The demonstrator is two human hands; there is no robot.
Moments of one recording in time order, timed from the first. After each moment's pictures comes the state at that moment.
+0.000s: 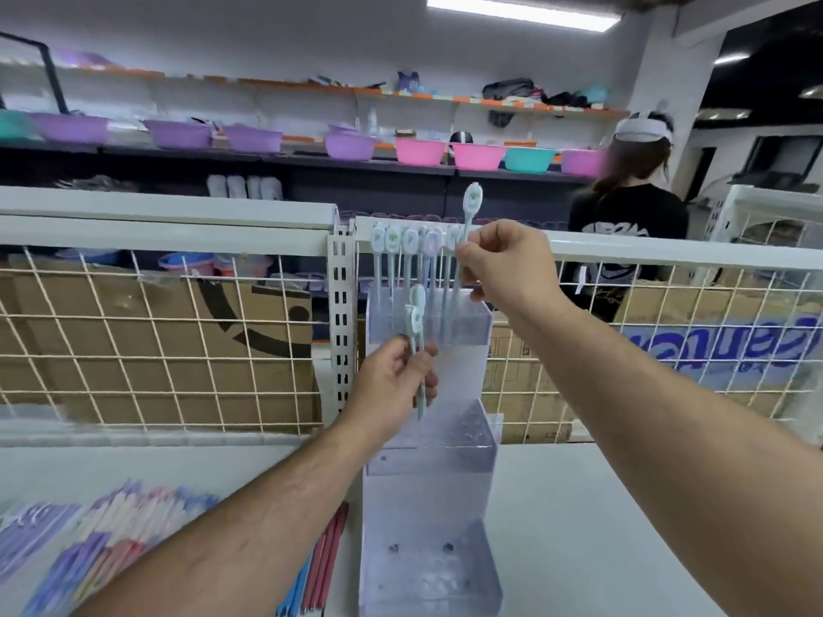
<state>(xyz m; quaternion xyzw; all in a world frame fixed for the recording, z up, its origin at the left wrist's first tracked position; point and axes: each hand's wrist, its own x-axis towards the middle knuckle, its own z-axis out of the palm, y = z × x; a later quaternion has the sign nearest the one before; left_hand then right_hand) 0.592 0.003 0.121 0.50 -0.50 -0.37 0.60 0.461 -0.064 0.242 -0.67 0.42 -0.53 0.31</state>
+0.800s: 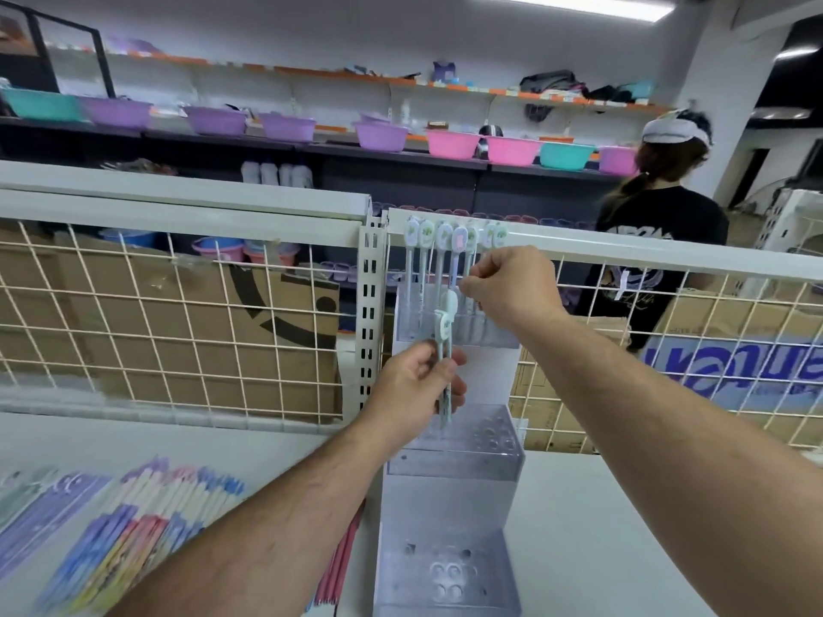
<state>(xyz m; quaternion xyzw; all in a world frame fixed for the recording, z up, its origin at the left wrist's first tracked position) 0.599 0.002 0.113 0.50 -0.49 -0.40 0.59 0.488 -0.088 0.222 -0.73 0.50 -0.42 0.21</state>
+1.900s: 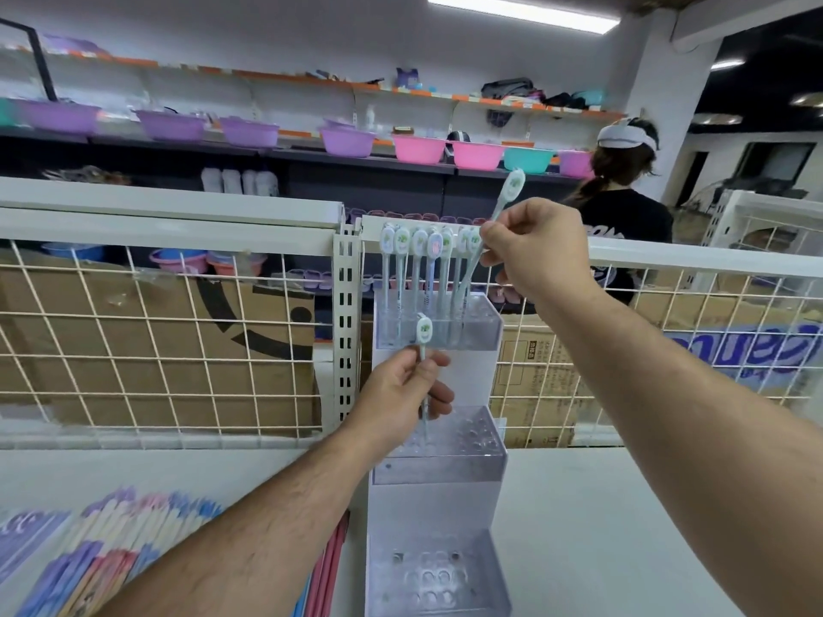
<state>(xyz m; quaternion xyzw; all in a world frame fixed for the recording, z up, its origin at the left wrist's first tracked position) 0.599 0.003 0.117 0.48 -0.52 -0.42 0.57 0.460 -0.067 0.262 -0.67 0.44 -0.54 0.25</state>
